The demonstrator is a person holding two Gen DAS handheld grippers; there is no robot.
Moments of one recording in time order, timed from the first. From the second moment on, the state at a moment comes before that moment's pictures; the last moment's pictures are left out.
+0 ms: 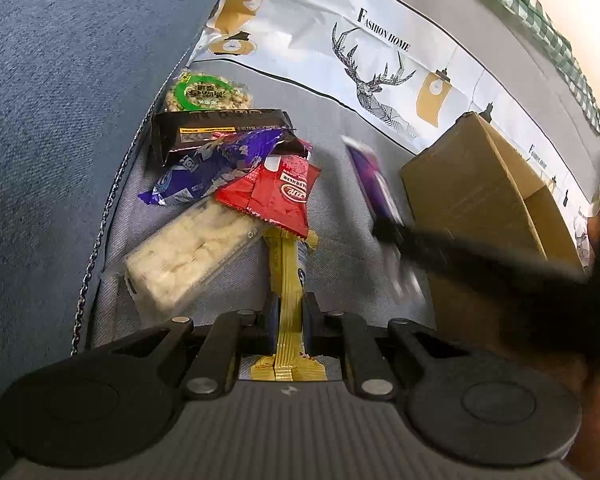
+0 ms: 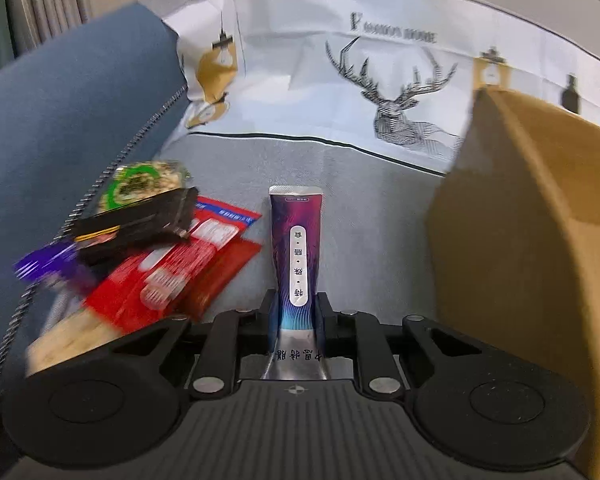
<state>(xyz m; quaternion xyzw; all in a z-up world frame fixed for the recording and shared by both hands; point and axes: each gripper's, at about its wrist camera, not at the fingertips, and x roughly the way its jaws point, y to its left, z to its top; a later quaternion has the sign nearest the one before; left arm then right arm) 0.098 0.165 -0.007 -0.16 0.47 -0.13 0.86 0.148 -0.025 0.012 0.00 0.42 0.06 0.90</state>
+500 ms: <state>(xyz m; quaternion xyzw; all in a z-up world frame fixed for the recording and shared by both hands) 0.076 0.148 0.005 -0.09 0.48 -0.09 0.87 -0.001 -0.036 0.014 -0.01 0.44 0.11 0.89</state>
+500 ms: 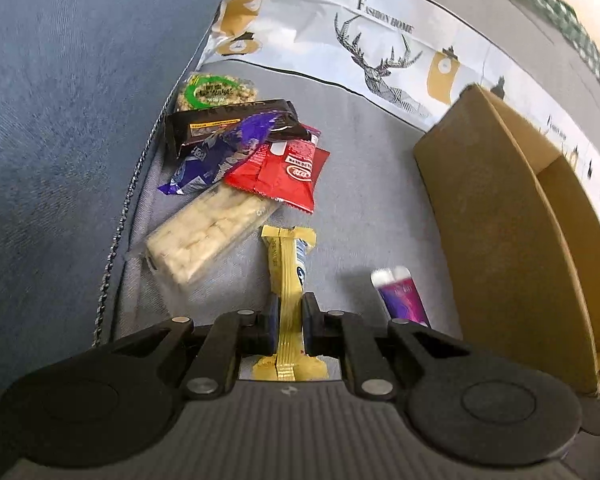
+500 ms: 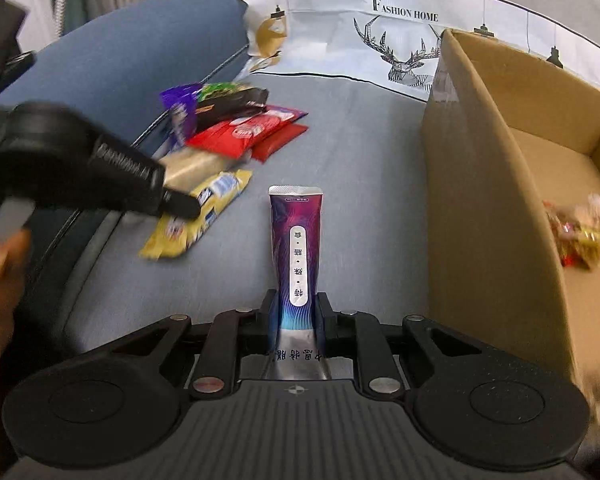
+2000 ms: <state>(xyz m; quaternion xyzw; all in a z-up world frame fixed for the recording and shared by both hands) 0.062 0.108 -0.012 -0.02 0.56 -0.10 0.82 -0.023 -0.048 -0.020 -0.04 0.40 0.15 0.90</state>
